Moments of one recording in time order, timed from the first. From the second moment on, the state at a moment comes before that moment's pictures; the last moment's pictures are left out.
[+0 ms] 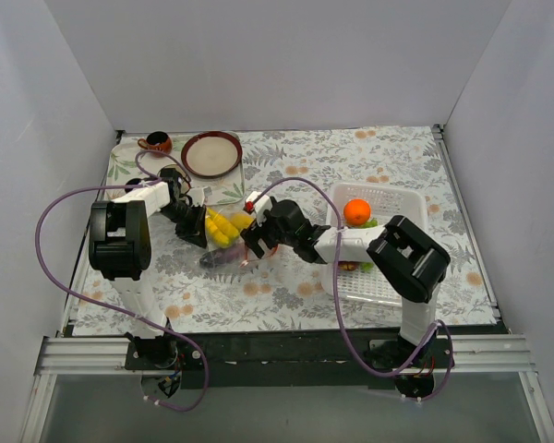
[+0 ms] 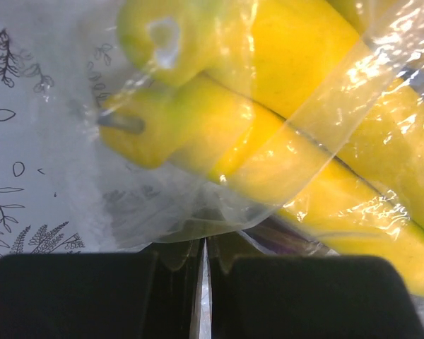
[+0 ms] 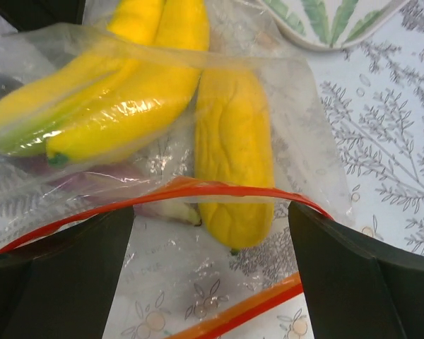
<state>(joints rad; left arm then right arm) -0.01 1.91 1.22 -0.81 0.44 0.20 0.91 1.87 1.02 0.35 -0.06 -0.07</state>
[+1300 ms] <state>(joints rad) -0.01 1.92 1.23 -0.81 0.45 0.24 0.90 1.02 0.56 0.07 0.22 0.02</state>
